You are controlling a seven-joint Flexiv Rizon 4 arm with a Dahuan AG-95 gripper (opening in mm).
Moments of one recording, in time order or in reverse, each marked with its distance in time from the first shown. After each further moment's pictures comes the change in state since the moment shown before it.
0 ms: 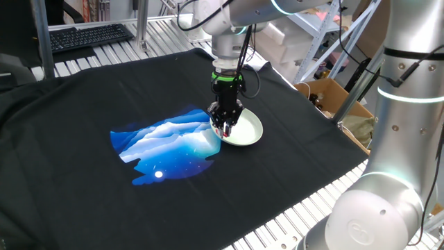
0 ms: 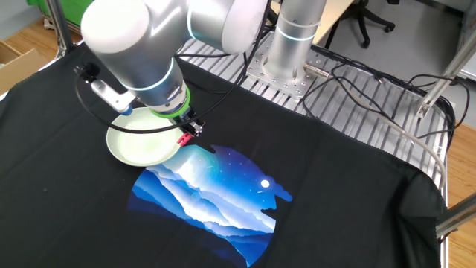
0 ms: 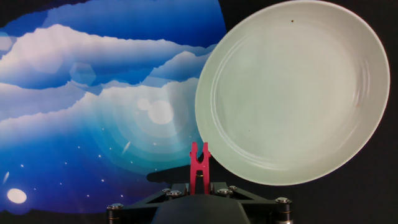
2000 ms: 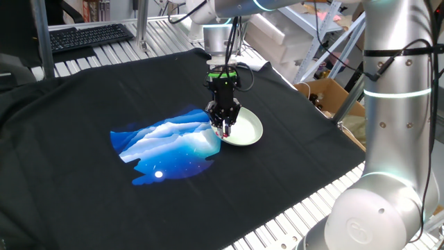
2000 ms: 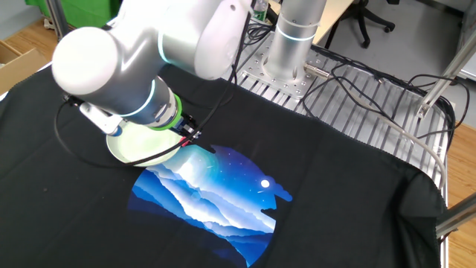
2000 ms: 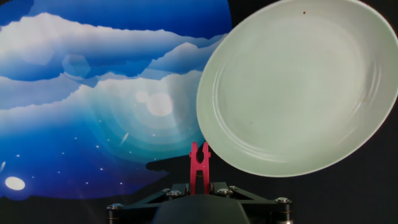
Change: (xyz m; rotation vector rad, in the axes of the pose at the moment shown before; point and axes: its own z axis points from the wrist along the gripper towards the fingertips) arm 0.002 0.000 0.000 0.010 0.157 0.008
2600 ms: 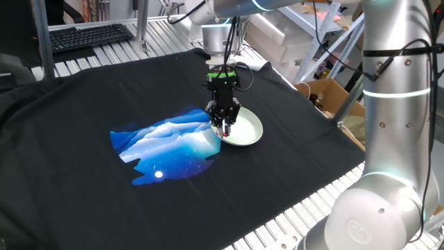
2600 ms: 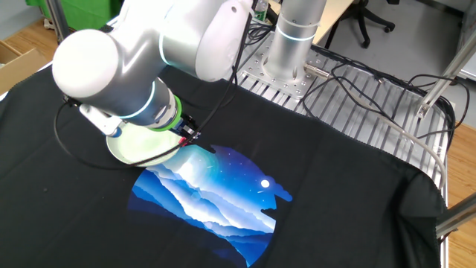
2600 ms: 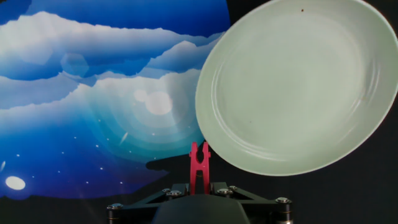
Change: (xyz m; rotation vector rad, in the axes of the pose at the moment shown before) arm -0.002 0.000 -0.002 0.001 -0.004 0.005
